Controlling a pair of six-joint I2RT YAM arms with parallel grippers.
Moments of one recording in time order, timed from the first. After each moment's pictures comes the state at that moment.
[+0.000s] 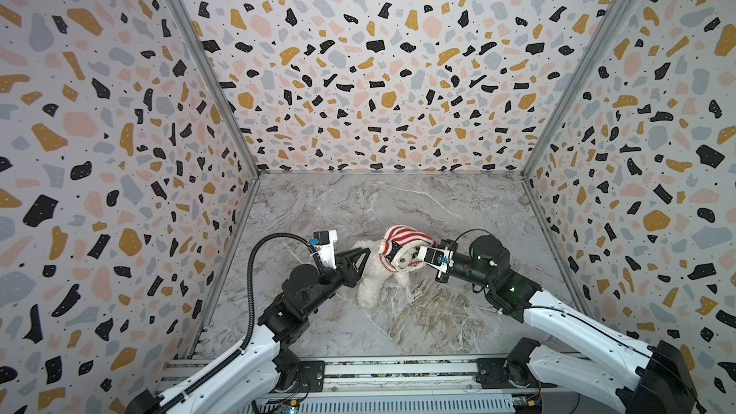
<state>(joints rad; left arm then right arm) -0.62 0.74 0.34 0.33 0.16 -0.72 0.73 0.99 0.62 0.16 -0.38 -0.65</state>
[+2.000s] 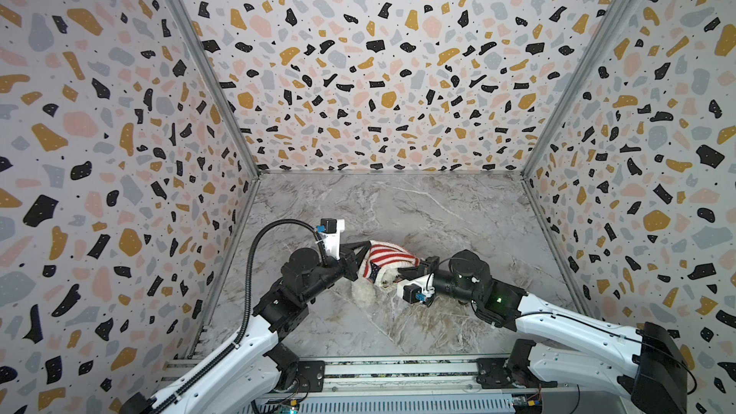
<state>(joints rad) -0.60 0.77 0.53 0.10 0.19 -0.56 0.98 1.03 0.62 0.14 -0.20 -0.93</state>
